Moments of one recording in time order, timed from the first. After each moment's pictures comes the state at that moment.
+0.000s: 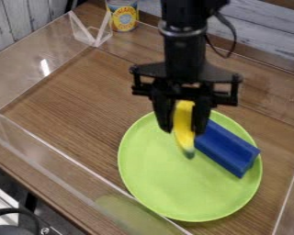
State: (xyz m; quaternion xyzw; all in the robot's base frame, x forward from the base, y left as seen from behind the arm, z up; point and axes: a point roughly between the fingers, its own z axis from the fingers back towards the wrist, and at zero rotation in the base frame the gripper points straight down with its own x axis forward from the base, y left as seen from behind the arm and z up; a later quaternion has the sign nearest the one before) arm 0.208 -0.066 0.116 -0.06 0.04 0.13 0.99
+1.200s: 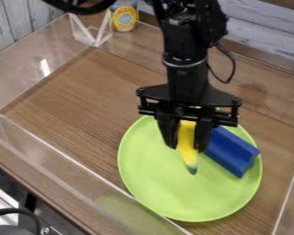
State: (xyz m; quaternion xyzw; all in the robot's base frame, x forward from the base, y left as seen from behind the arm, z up) arm 0.215 -0.058 0.092 -0.07 0.02 0.14 0.99
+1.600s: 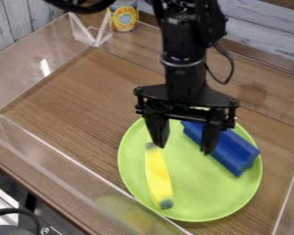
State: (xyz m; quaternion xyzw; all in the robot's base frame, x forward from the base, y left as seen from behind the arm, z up) arm 0.213 -0.056 0.095 -0.06 0.03 0.14 0.99
